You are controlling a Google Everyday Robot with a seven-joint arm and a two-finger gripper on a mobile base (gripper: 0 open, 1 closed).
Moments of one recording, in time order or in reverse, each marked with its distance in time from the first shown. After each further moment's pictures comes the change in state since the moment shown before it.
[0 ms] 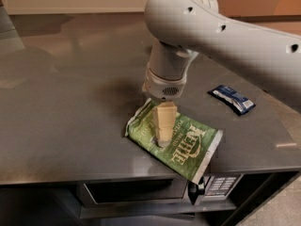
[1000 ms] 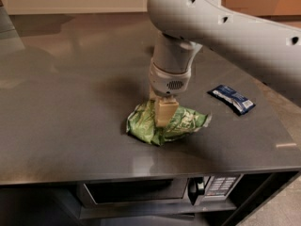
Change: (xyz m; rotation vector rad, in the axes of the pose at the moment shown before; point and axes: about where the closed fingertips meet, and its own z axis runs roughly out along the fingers) arm 0.012 0.001 -0.011 -0.036 0.025 0.014
